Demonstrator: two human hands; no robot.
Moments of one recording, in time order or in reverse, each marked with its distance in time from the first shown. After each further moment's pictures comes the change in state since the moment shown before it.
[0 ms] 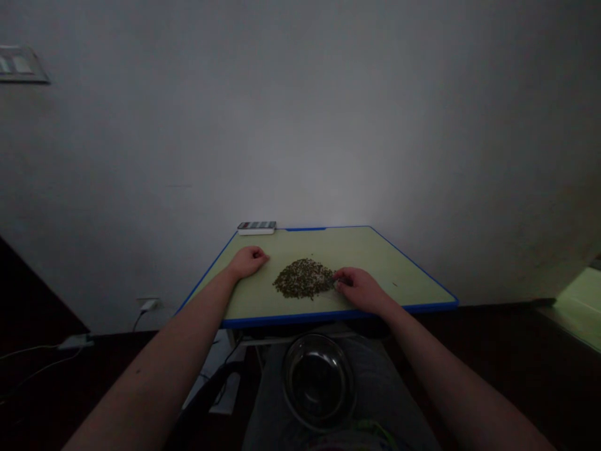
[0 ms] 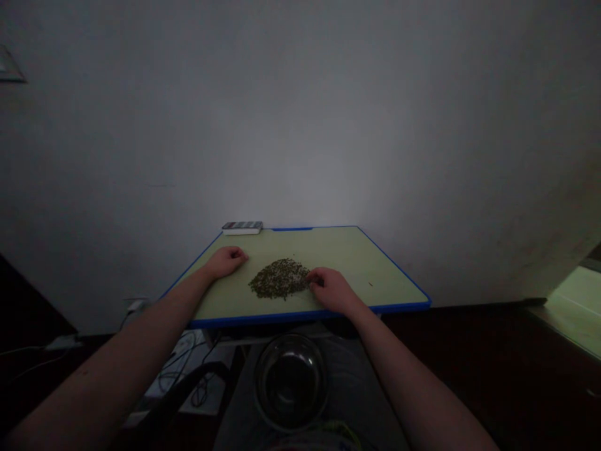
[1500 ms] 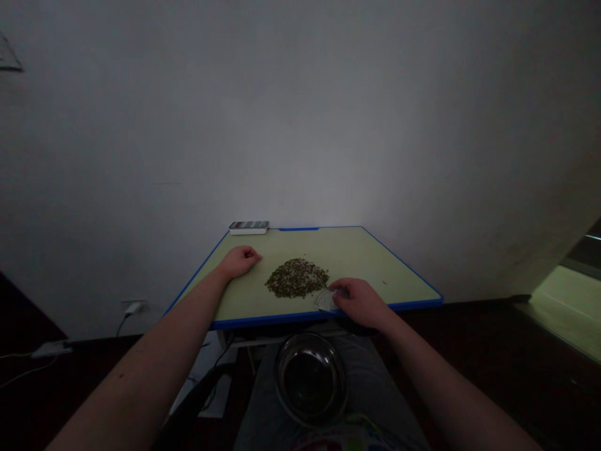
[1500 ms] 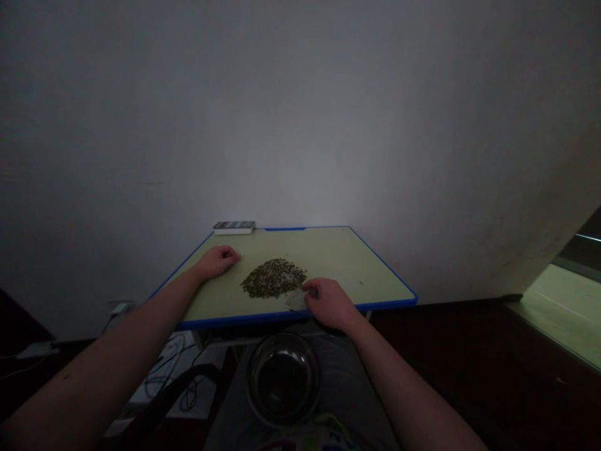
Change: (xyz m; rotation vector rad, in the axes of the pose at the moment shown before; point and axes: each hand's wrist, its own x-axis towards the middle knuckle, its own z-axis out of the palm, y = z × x) left_hand 0.001 0.002 -0.001 0.024 0.008 -0.004; right_hand -0.032 -0.013 -0.008 -0.122 -0.019 0.027
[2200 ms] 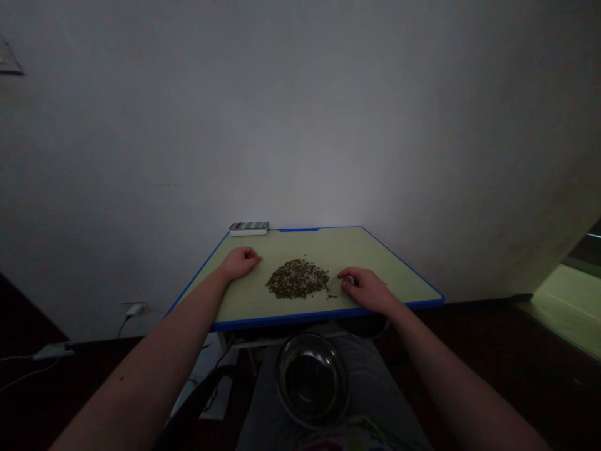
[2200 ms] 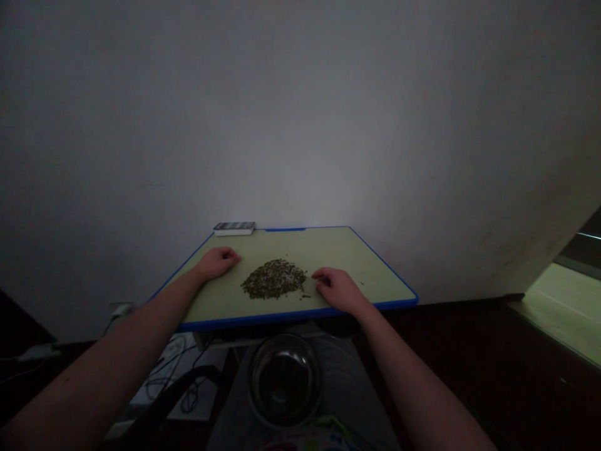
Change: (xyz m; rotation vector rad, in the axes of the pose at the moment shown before) left_hand 0.000 -0.001 0.000 -0.014 -0.009 -0.004; right_hand 0.019 0.032 -0.011 -0.007 0.065 -0.035
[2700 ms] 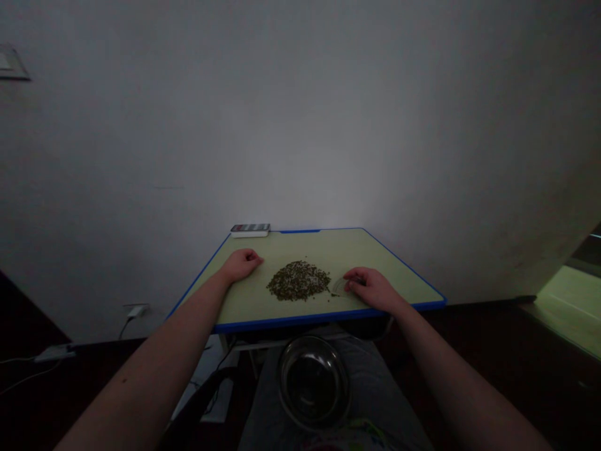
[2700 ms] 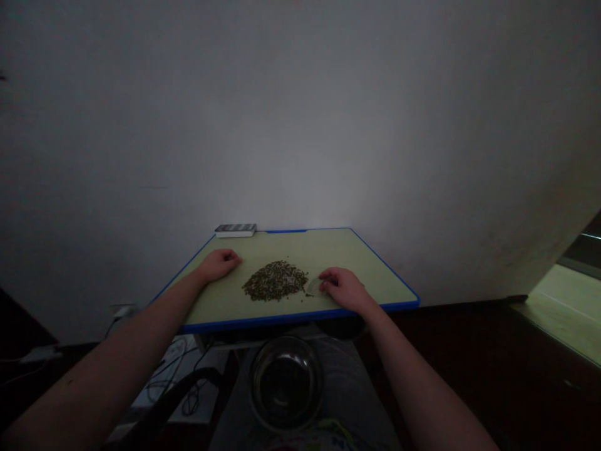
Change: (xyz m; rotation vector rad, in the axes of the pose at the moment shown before) left_hand -0.001 0.003 0.000 -0.013 0.000 -0.007; right_hand 0.005 0.024 0.001 0.203 -0.042 0.058
